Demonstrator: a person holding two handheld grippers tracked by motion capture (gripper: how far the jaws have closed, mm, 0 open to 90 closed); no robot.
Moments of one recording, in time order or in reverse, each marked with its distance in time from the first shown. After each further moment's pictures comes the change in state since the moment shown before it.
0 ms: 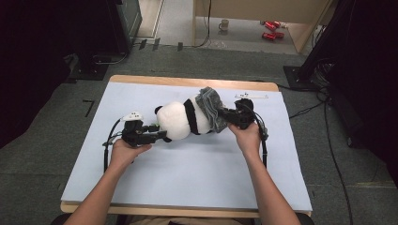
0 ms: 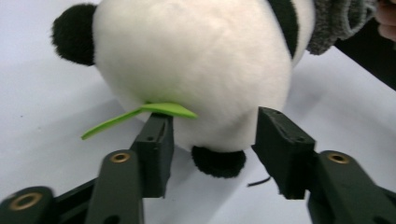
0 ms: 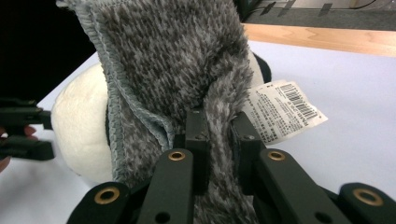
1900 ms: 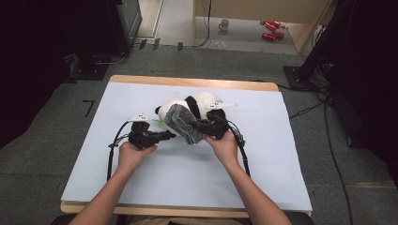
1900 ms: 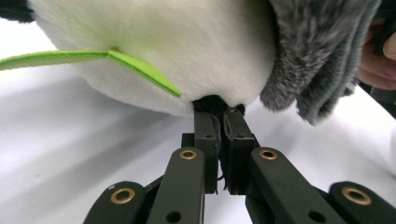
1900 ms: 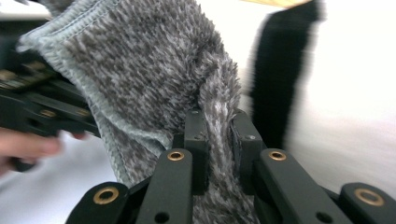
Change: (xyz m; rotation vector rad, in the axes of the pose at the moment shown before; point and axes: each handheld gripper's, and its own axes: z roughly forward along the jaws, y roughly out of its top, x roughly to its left) left arm -0.012 -0.001 0.015 0.071 -0.034 -0.097; right arm 0.066 -0.022 0.041 0.081 0.121 -0.121
